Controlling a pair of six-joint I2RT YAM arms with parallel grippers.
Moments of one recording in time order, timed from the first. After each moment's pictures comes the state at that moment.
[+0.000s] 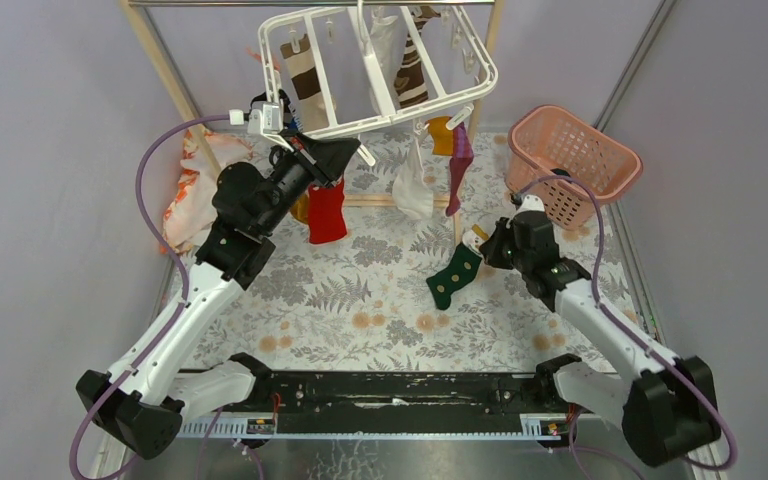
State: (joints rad) left arm -0.49 1.07 1.12 0.16 0.13 -0.63; right arm 0.35 1.10 0.64 -0.21 0.03 0.49
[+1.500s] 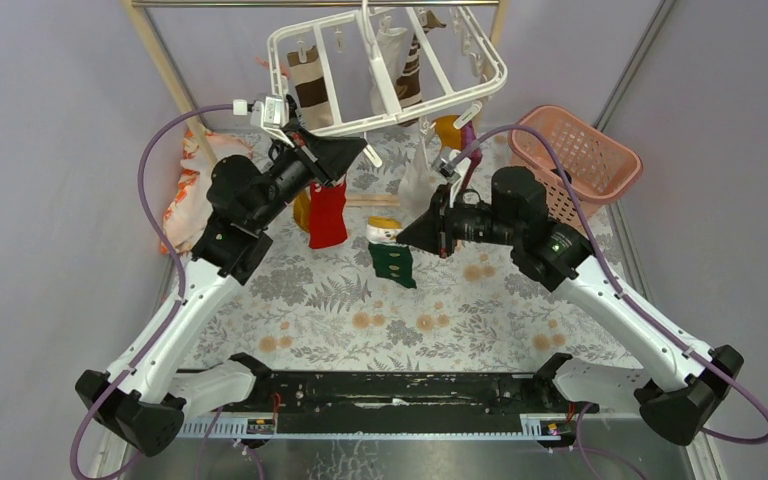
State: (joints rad) left arm -0.48 1.08 1.18 0.14 0.26 -0.65; right arm 0.70 1.11 1.16 -0.30 -0.57 0.27
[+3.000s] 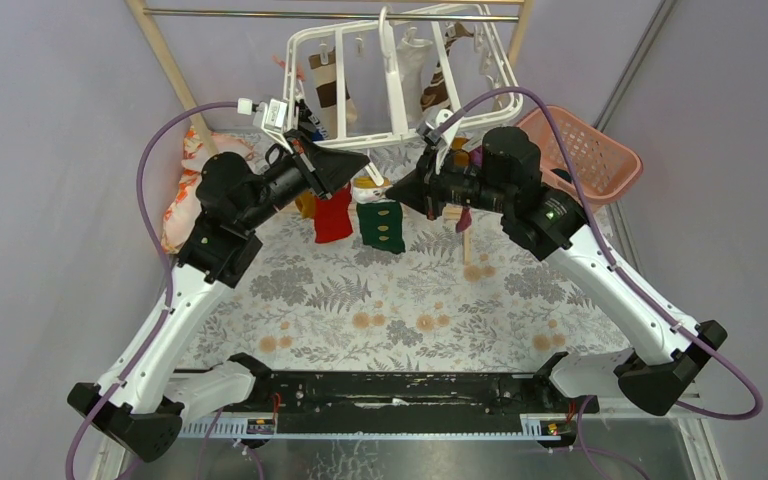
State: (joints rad) left arm -0.48 1.05 1.25 -0.04 0.40 -0.65; right arm 0.72 1.30 1.48 -0.37 -0.48 0.03
